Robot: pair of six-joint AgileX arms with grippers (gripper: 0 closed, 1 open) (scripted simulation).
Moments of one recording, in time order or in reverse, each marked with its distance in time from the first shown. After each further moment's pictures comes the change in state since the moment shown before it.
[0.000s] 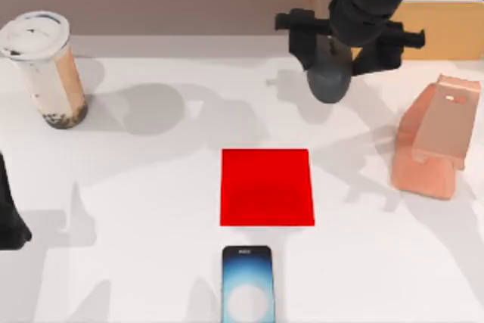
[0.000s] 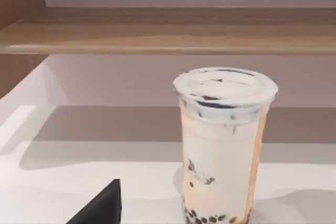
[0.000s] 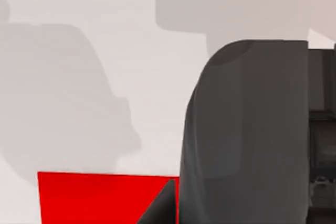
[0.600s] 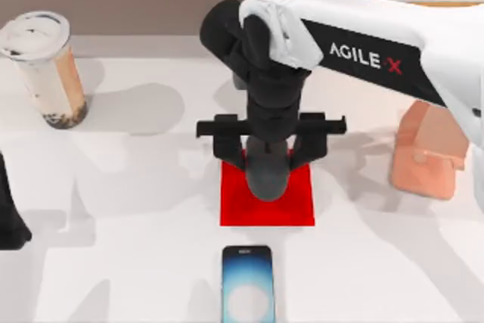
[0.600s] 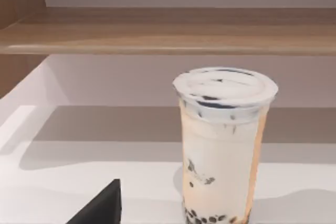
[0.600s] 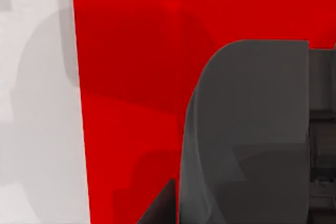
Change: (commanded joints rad) left arm 0.000 0.000 0.000 0.000 0.000 0.000; right arm 0.256 0.149 -0.022 -0.089 0.051 0.193
